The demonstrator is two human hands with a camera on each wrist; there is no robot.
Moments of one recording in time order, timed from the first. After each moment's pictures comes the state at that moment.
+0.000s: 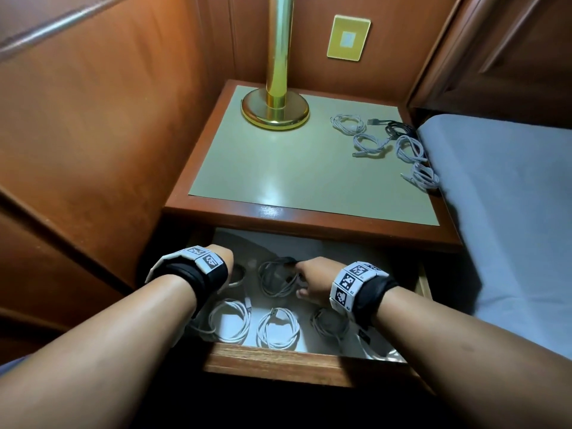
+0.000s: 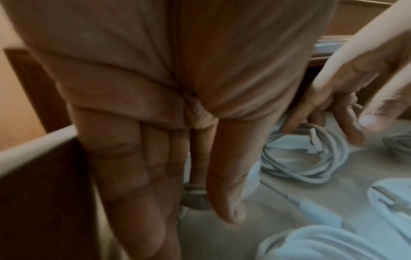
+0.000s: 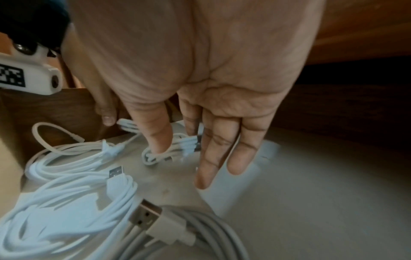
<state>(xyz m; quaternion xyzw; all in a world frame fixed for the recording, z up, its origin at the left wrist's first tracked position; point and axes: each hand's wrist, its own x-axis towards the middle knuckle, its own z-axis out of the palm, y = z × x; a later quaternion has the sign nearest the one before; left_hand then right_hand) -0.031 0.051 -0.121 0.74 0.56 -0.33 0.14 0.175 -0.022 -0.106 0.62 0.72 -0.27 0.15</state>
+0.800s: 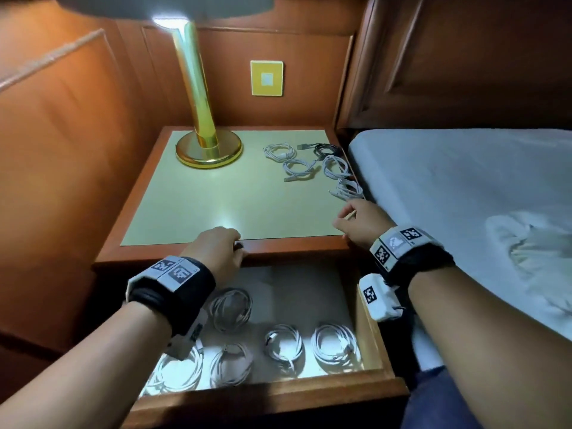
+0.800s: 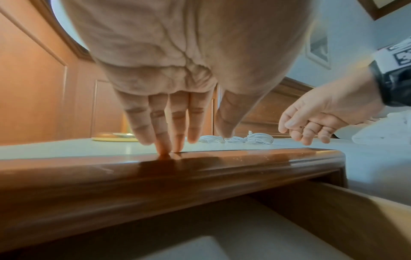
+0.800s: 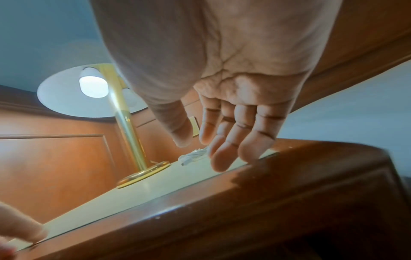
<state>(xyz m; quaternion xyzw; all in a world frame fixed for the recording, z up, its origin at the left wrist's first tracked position) 0.075 0.039 -0.025 0.84 0.53 -0.02 0.15 0.349 -0.027 -0.013 0.83 0.46 -0.24 -0.20</state>
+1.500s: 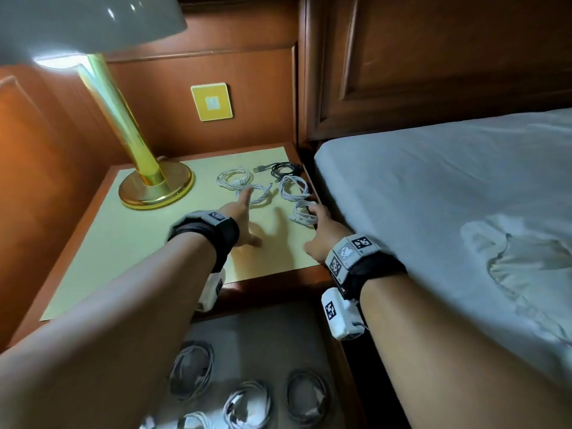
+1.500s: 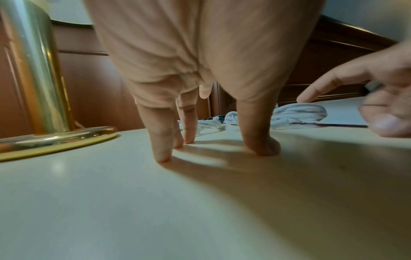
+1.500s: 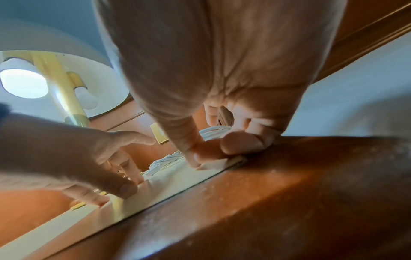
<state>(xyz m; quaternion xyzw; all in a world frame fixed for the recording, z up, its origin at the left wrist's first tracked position) 0.244 0.132 -0.014 0.85 0.50 -0.06 0.17 0.398 0.011 -0.032 0.83 0.44 -0.29 -0.16</state>
